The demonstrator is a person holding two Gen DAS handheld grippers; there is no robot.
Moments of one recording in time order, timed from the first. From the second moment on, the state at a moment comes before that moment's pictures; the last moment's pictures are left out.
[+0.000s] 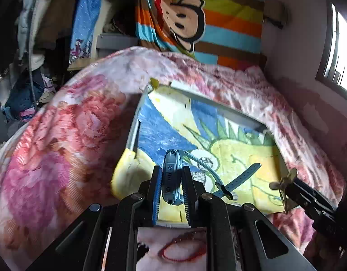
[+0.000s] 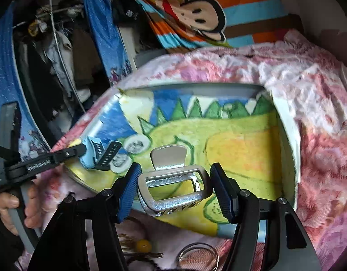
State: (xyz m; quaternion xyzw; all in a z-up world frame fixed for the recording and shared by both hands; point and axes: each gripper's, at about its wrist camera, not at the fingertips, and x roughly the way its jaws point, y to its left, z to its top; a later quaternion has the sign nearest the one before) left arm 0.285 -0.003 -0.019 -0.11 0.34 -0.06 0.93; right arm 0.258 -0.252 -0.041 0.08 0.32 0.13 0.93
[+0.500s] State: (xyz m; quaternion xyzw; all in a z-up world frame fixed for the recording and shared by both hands) left arm 0.284 -0.002 -0.022 -0.13 0.34 -0.08 0.93; right arm 0.221 -0.268 -0.024 0.07 0.29 0.08 0.95
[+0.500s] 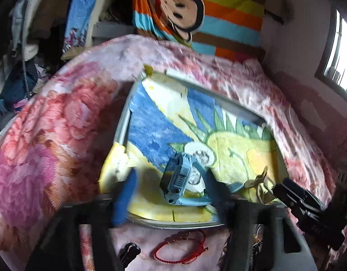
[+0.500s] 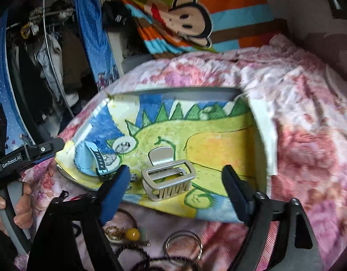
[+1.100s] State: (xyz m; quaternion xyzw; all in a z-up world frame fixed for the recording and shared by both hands) left arm 0.123 0.015 0.027 -0.10 0.19 -0.06 0.97; right arm 0.046 -0.262 0.028 0.01 0.18 0.08 0.98
